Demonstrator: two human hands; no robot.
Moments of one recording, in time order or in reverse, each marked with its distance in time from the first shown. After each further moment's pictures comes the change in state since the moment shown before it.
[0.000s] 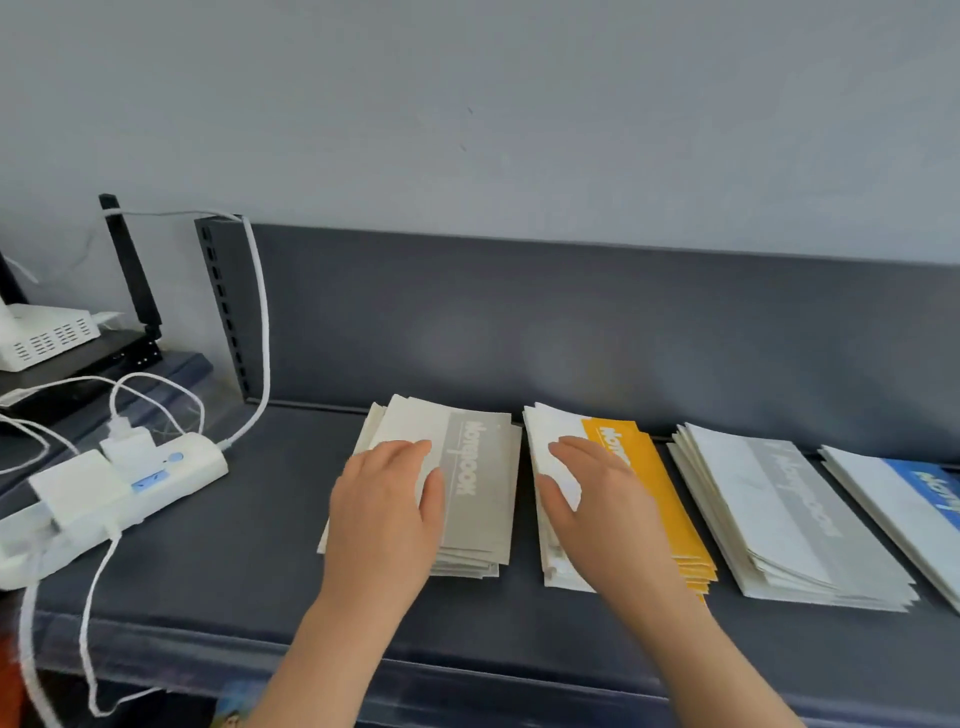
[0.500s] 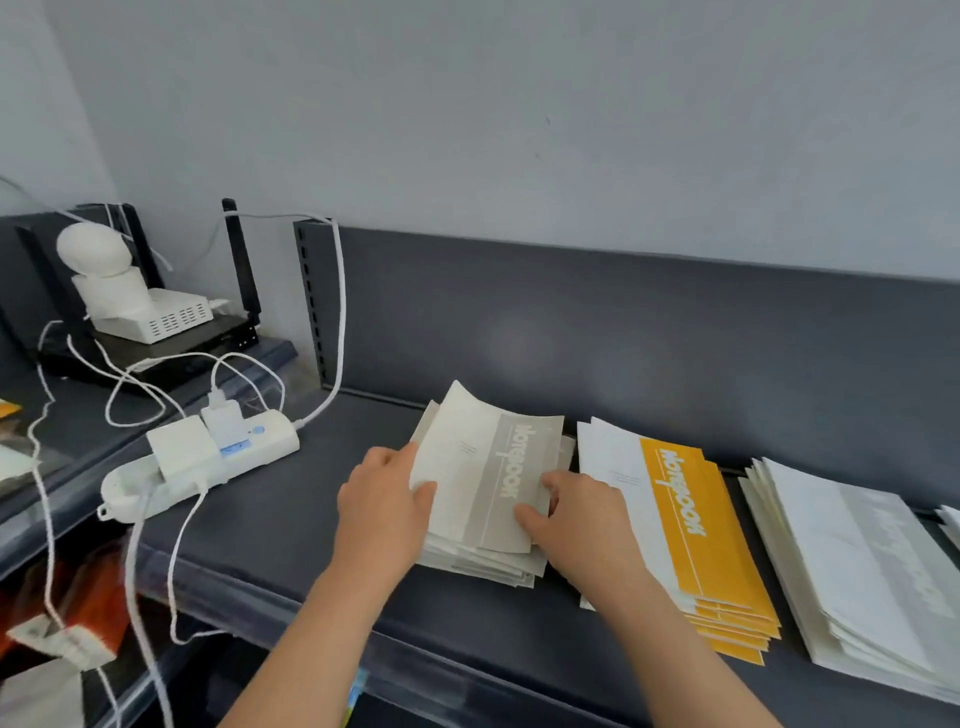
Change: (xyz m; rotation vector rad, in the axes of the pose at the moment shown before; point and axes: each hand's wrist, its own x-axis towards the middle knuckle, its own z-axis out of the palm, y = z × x) left_hand 0.007 -0.035 0.005 0.074 -0.136 -0.289; right_hand 0.026 -0.021 0.030 0.020 -0.344 0.051
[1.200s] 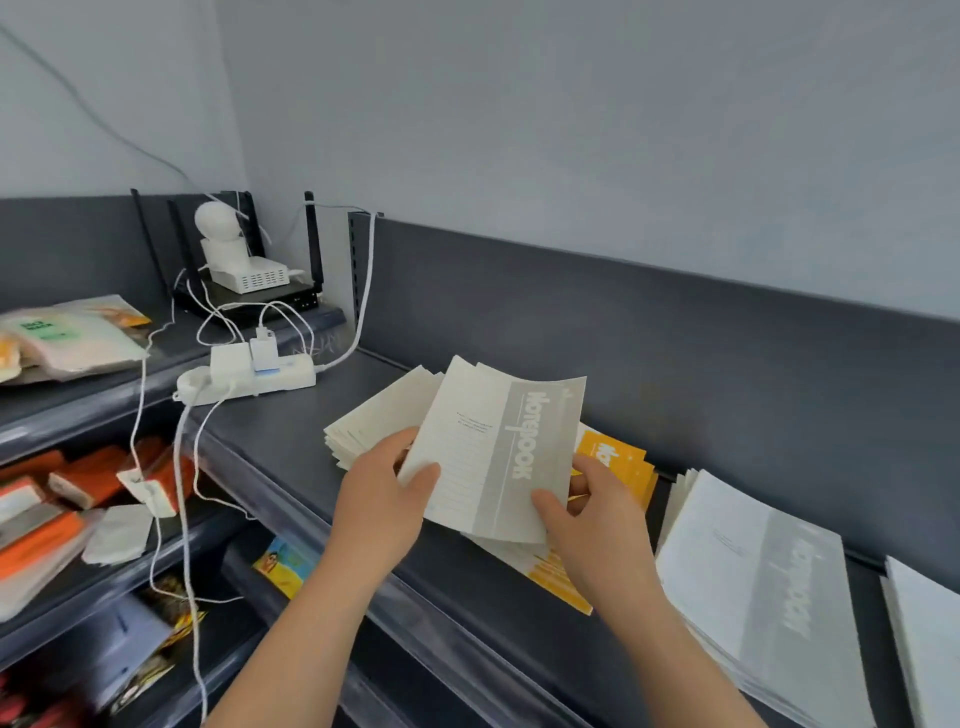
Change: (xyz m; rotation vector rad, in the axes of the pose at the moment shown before) left_hand -0.112 0.130 0.021 -0.483 0.197 -0.182; right_hand -0.053 0.122 -0.069 0.573 -0.012 -0.162
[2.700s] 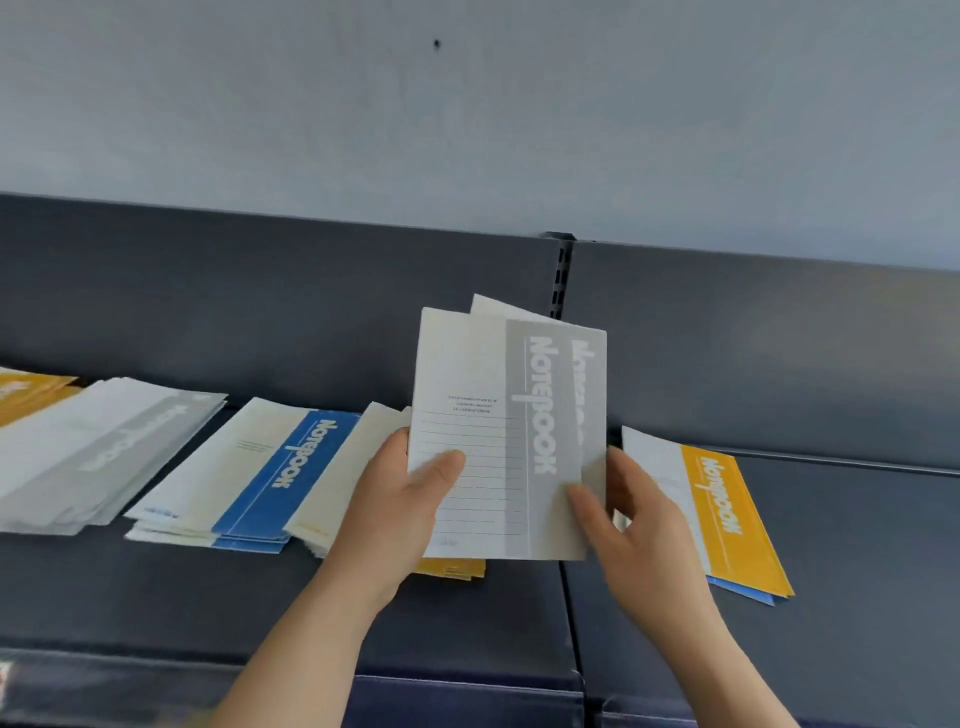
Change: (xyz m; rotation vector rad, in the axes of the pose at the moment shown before) left_hand -0.336 0.304 0.401 -0.497 -0.629 -0.014; right_hand -0.276 0.253 -0.513 -0.050 0.469 0.100
